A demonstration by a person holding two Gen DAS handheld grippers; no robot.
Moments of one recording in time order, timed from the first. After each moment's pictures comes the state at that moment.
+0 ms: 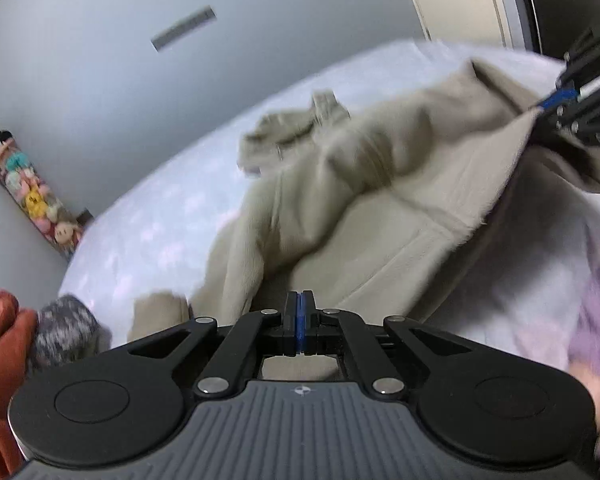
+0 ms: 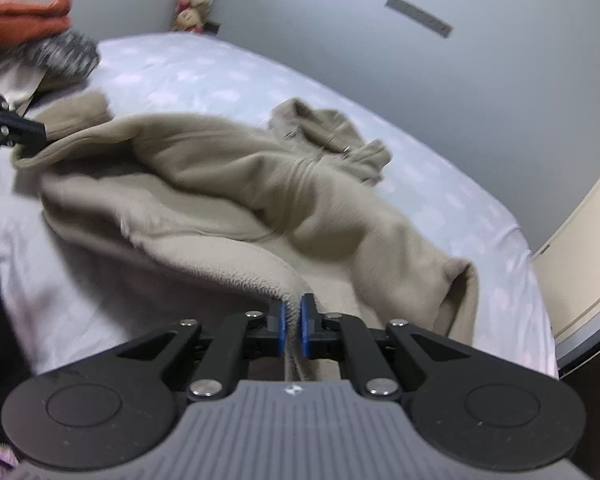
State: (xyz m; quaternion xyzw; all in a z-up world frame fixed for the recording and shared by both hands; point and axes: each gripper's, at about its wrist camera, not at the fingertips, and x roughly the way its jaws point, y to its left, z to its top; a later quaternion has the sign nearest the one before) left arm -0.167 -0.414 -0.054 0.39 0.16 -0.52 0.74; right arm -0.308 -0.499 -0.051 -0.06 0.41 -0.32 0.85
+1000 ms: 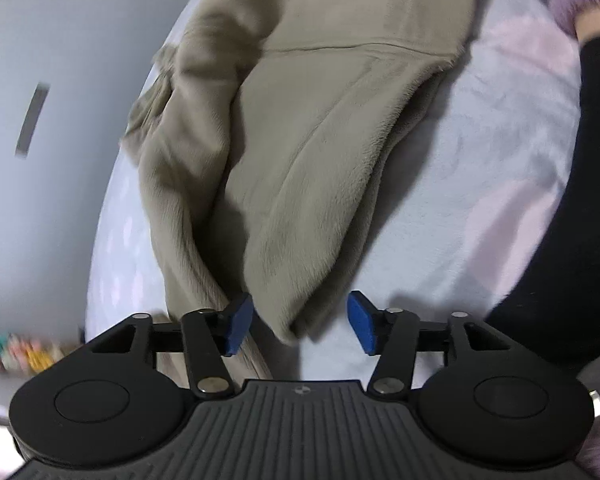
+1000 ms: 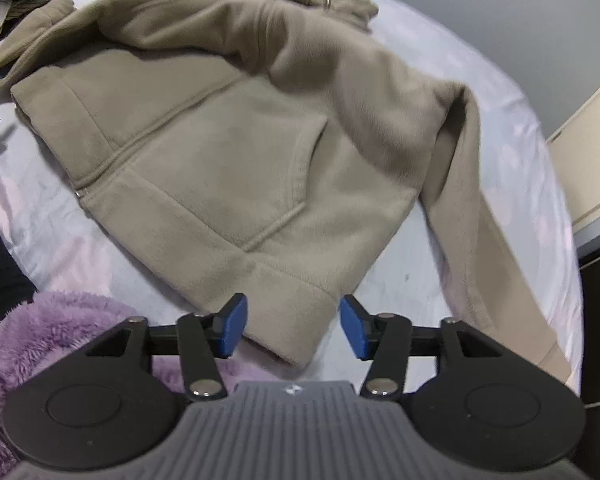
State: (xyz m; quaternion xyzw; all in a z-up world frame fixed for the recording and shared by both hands) left arm -0.144 -0.404 -0.173 0.66 -0.01 -0.54 0.53; right arm -0.372 -0.539 -0.106 0.06 0.53 -0.33 0.78
